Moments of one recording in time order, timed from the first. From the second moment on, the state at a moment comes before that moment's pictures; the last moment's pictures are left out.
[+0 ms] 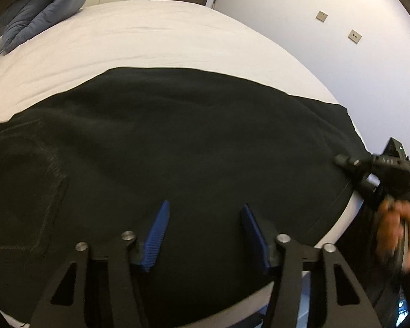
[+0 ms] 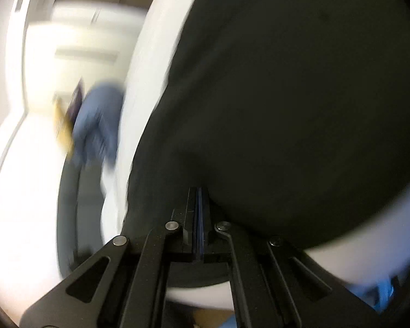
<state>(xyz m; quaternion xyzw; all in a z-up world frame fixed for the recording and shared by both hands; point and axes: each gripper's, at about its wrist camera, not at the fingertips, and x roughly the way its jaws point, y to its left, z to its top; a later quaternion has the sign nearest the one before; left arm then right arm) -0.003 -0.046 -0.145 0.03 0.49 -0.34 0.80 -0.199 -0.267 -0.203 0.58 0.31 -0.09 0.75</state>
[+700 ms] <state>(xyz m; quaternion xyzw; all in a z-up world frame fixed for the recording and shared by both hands) 0.159 -0.057 -0.145 -0.02 0.53 -0.33 0.78 -0.071 -0.178 -0.216 0.48 0.41 -0.03 0.77</state>
